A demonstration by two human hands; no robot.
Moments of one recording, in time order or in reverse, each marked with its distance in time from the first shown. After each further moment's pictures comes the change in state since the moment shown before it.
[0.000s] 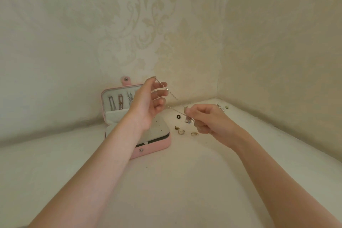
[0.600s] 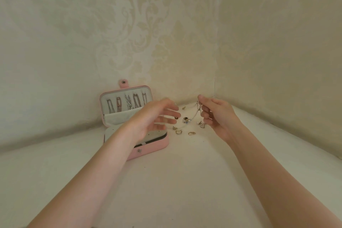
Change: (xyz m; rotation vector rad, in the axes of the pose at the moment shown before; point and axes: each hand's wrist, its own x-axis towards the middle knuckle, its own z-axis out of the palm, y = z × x) left_hand -0.008 -0.016 -0.001 0.584 -0.183 -0.119; right_hand 0.006 0.004 -0.015 0.379 0.344 0.068
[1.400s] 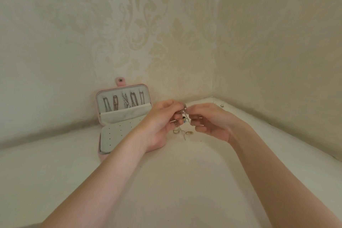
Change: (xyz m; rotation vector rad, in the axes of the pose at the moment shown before) left_hand 0.002 -0.006 0.032 -0.383 -0.059 0.144; right_hand -0.008 -0.009 0.003 -0.216 -0.319 0.178
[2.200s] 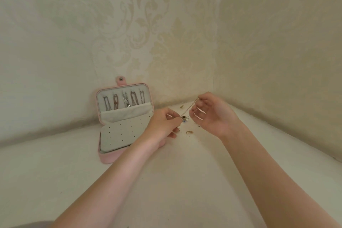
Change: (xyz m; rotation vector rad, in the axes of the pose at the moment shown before) left_hand 0.003 -0.023 -0.002 0.366 0.219 -0.016; right_hand 0.003 -0.004 0.007 0.644 0.225 -0.031
